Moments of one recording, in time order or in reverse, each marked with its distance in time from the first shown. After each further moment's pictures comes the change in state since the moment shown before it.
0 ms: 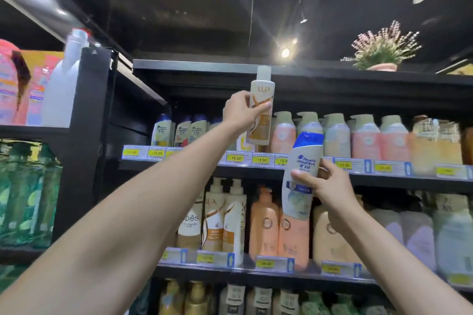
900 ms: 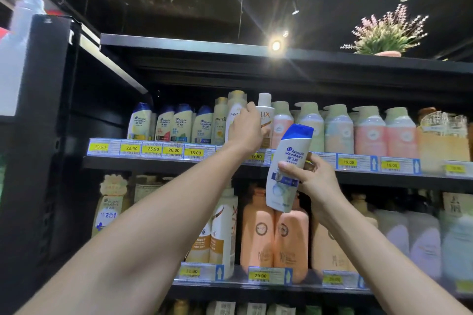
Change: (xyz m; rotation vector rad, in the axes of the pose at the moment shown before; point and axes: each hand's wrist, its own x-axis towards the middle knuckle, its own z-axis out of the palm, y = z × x) left_hand 0.013 -0.064 0.079 0.476 -0.029 0.145; right_hand 0.039 0.029 0.027 0.138 -0.002 0.065
